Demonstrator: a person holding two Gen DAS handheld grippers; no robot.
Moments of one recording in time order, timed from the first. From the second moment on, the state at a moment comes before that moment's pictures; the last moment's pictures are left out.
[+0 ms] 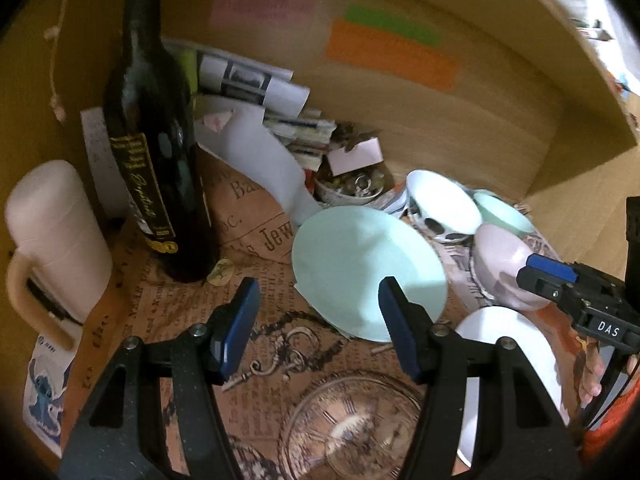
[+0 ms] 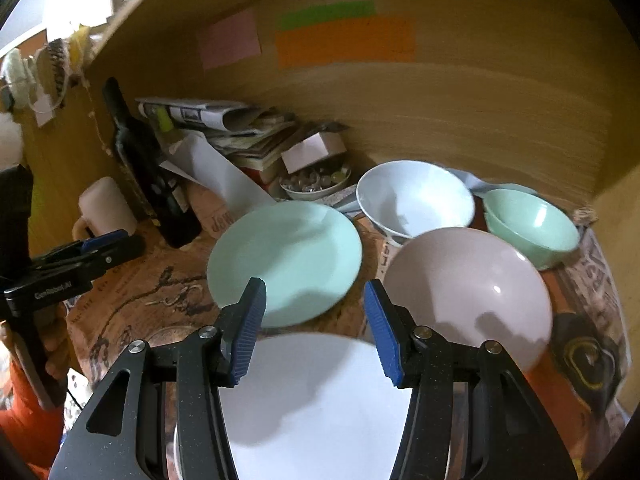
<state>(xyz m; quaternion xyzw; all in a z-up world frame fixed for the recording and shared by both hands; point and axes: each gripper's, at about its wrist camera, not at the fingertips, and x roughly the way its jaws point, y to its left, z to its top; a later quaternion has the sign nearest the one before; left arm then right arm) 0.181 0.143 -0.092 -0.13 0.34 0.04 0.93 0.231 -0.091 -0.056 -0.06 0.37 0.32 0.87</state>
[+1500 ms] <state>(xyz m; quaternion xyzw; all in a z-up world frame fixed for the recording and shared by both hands) 0.274 0.164 -0.170 -0.16 0.46 -0.01 0.87 0.350 -0.009 -0.118 -0.14 0.53 0.30 0.78</state>
